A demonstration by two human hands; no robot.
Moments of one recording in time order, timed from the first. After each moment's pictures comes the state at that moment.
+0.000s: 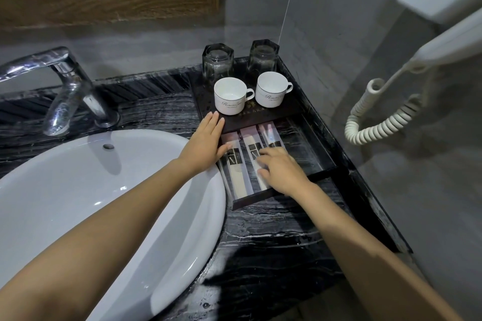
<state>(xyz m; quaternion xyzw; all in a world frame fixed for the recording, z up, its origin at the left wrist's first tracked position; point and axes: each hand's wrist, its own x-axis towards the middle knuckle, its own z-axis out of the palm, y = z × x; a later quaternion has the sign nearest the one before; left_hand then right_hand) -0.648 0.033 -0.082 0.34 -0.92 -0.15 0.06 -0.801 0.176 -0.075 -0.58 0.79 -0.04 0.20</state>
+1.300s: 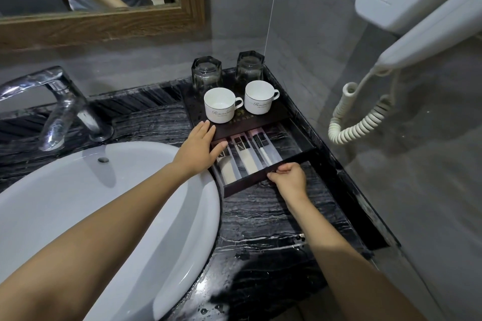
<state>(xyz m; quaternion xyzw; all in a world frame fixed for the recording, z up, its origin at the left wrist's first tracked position) -0.653 0.033 -0.069 0.38 -0.90 -0.21 0.05 -0.803 0.198 -0.099 -0.15 0.82 -0.48 0.27</state>
